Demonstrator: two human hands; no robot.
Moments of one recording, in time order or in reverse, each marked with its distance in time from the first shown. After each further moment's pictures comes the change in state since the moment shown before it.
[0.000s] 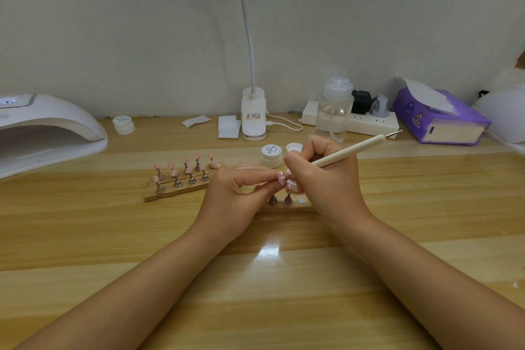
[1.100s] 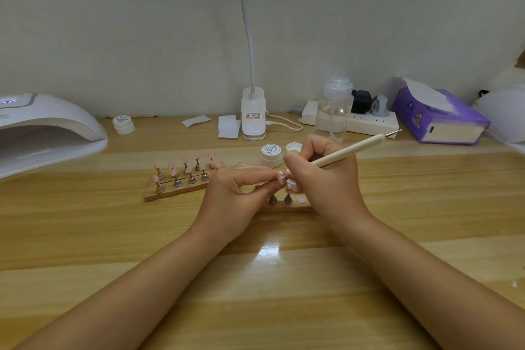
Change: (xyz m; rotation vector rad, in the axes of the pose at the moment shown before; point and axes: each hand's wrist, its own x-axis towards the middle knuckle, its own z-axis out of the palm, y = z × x) left_hand 0.000 0.001 0.000 -0.010 0.004 -0.002; right_hand 0.000 0.000 0.000 0.002 -0.007 -0.007
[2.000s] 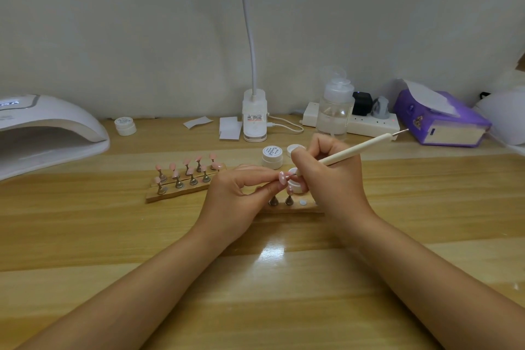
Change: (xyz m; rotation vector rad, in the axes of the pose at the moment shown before) left_hand 0.000 0.001 0.000 -0.006 0.011 -0.002; right_hand 0.002 -0.005 -0.001 0.114 0.035 0.066
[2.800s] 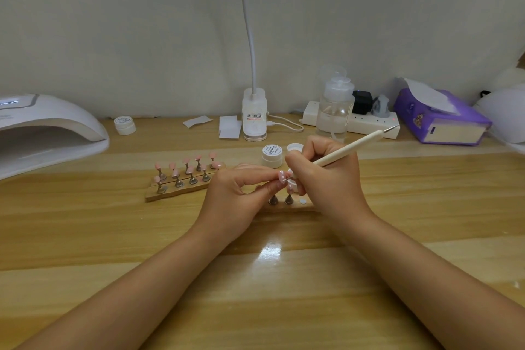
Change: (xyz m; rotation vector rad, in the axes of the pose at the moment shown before) left_hand 0.001 -0.001 0.000 -0.002 0.002 0.053; right_hand -0.001 0.005 0.000 -0.060 -0.062 -0.042
